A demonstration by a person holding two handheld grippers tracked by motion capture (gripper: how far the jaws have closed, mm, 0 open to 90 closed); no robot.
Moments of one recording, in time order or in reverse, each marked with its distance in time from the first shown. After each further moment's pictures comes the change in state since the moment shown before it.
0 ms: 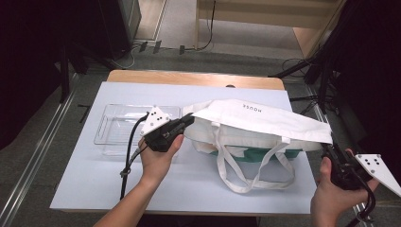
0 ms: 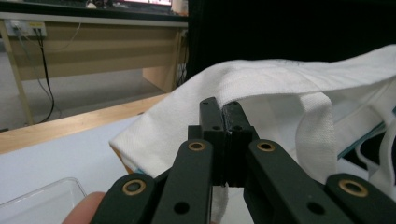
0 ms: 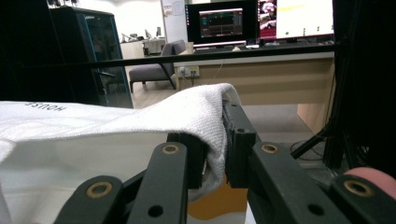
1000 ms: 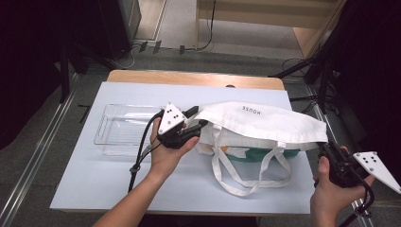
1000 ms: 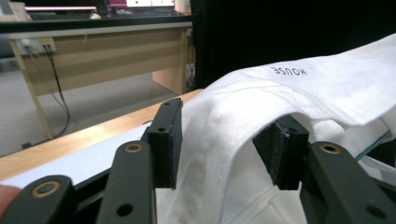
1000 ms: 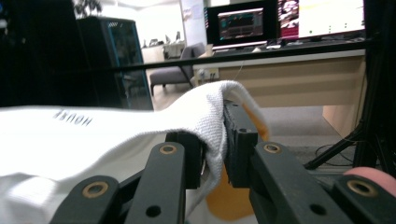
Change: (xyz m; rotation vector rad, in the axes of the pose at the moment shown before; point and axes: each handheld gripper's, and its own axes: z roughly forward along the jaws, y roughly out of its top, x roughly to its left) left arm -0.024 0.004 0.031 0.022 0.063 0.147; right arm -0.003 -0.007 0.006 0.005 0.091 0.028
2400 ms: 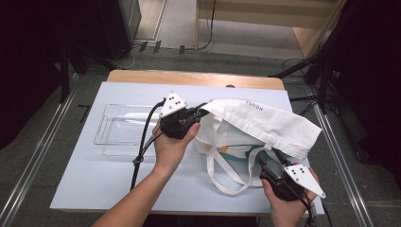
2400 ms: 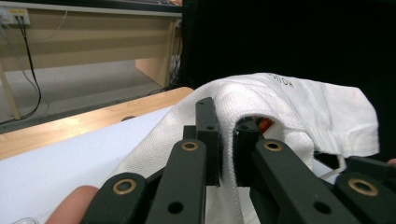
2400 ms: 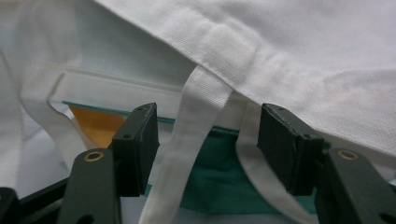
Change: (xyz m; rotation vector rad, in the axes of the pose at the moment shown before) left arm 0.006 0.023 0.007 0.045 -0.072 -0.134; right arm 0.091 -0.077 0.012 0.225 0.006 -0.071
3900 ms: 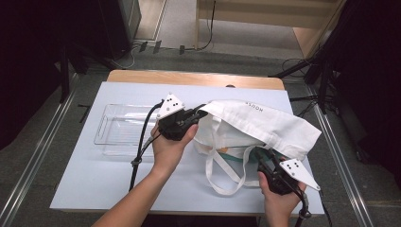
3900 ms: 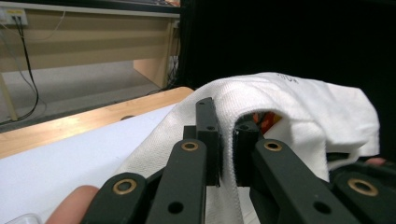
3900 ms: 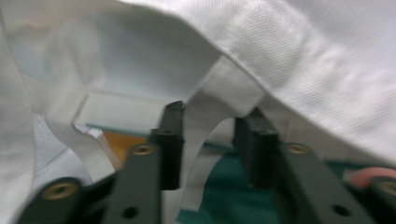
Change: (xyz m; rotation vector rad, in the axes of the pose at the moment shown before) left arm 0.005 -0.004 -0.005 0.003 -0.009 0.001; right arm 0.005 0.003 0.014 -0.059 0.099 0.016
